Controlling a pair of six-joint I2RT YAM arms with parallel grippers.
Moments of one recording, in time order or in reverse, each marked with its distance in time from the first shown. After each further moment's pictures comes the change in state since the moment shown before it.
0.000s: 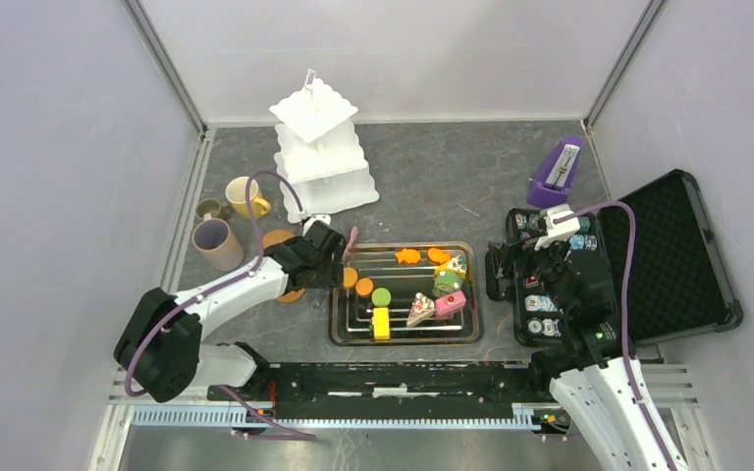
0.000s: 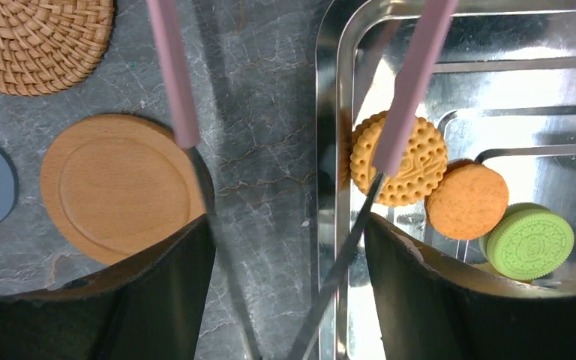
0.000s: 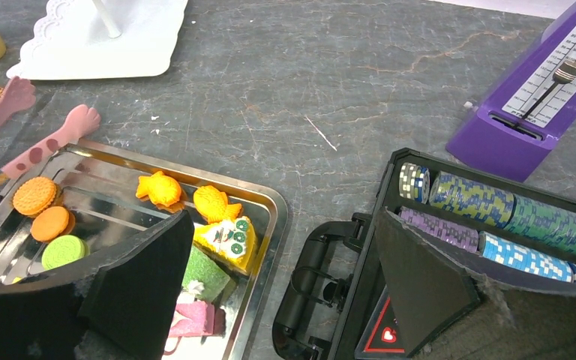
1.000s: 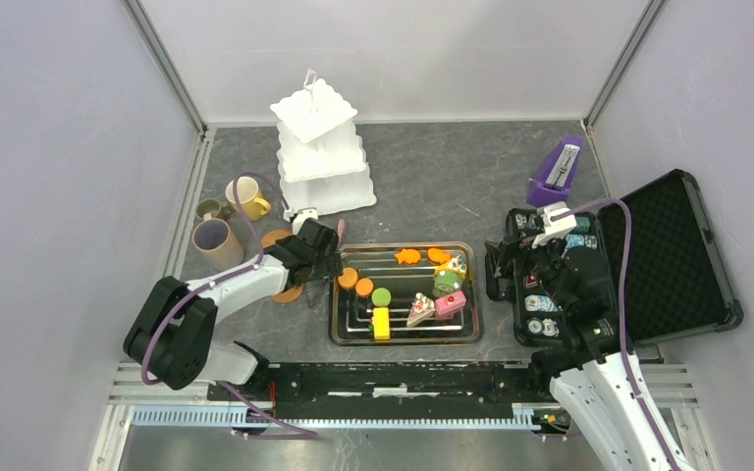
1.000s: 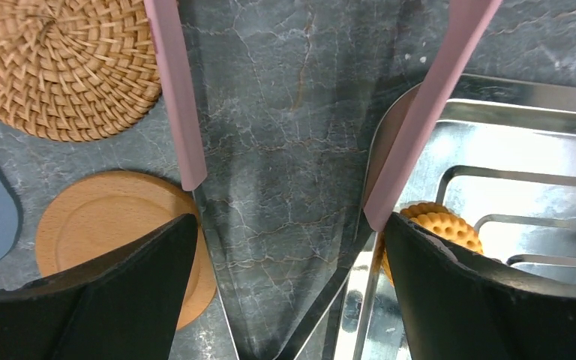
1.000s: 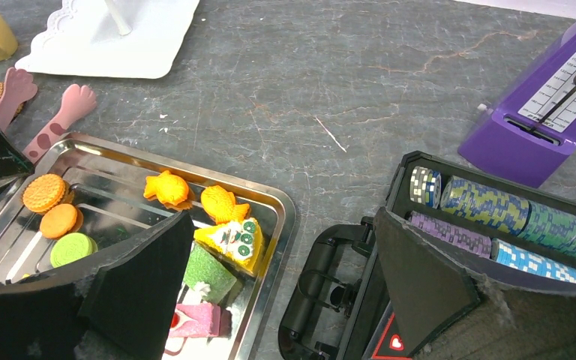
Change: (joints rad) left arm 0.098 0.066 -0.072 0.227 -0.059 -0.040; right arm 0.000 0.032 0.000 0.023 -0.026 0.003
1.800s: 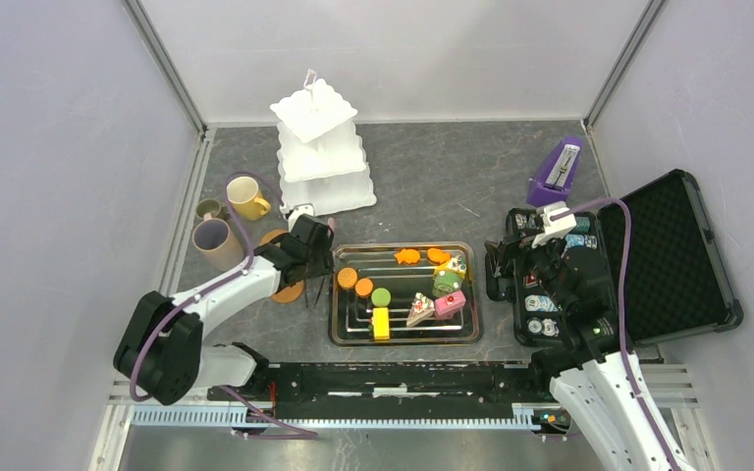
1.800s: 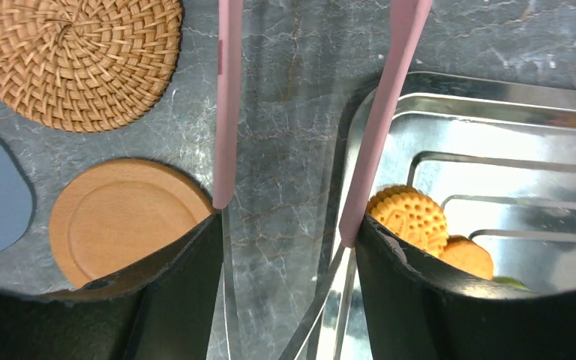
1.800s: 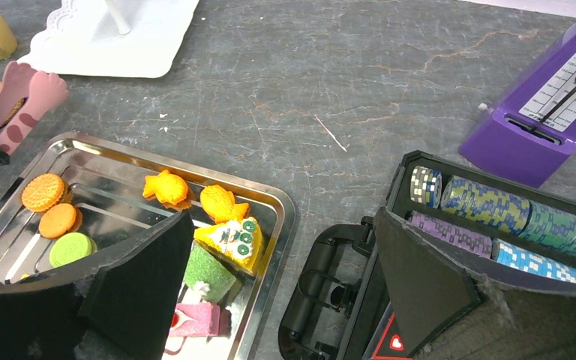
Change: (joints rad) left arm 0.012 -0.048 0.018 -0.045 0.039 -0.006; right arm 0.000 0.002 0.000 0.000 0.000 0.000
